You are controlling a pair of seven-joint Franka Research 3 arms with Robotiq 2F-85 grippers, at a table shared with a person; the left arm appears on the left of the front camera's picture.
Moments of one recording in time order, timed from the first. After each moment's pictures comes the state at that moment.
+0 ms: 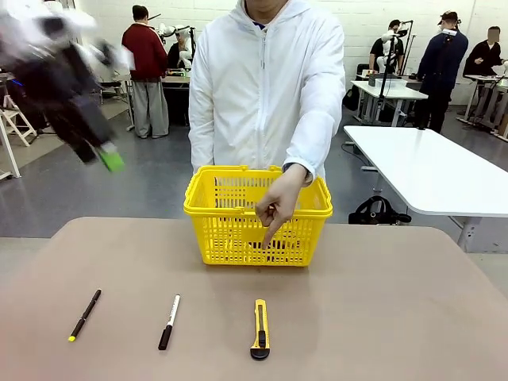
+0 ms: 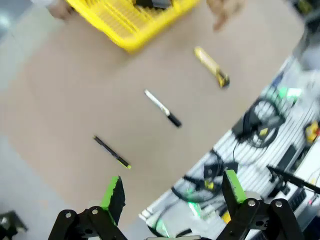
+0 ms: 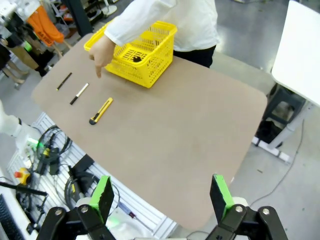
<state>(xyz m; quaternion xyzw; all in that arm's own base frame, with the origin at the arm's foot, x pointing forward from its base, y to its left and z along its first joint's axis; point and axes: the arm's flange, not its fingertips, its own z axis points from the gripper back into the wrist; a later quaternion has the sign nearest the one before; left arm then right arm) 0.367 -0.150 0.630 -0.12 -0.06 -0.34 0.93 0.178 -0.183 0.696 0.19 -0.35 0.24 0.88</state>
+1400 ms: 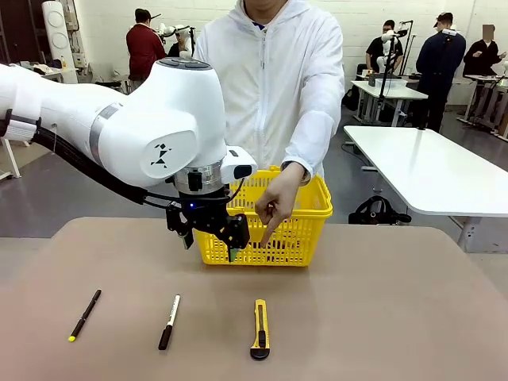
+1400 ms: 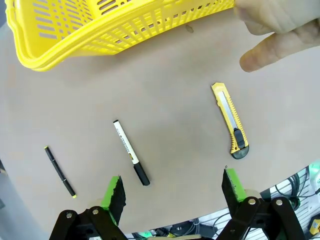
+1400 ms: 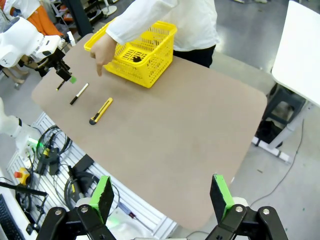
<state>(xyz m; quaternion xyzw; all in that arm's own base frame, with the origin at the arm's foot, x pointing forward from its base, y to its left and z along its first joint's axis) 0.364 -0.332 0.474 0.00 -0.10 -0.17 0.98 0.178 -0.183 0.696 0.19 -0.35 0.24 0.88</state>
